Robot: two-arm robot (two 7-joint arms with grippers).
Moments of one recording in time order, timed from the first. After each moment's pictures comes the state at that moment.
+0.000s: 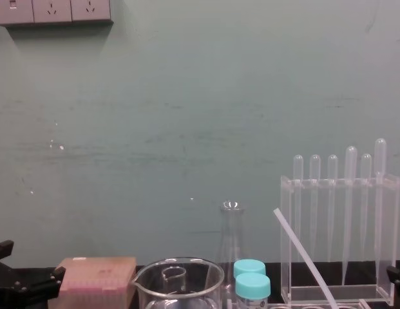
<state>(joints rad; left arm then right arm) -0.20 0.60 0.45 -1.41 -0.25 -0.12 0.03 0.20 0.60 -0.45 -1.41 0.25 -0.12 -0.03</state>
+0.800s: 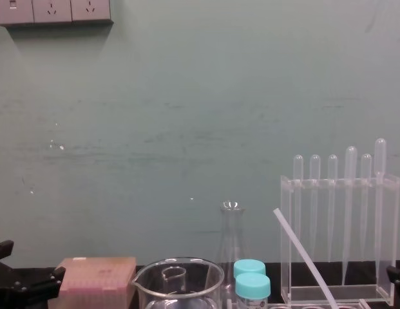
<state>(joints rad) -0.20 0.60 0.45 -1.41 -0.25 -0.12 0.03 0.20 0.60 -0.45 -1.41 0.25 -0.12 -0.03</state>
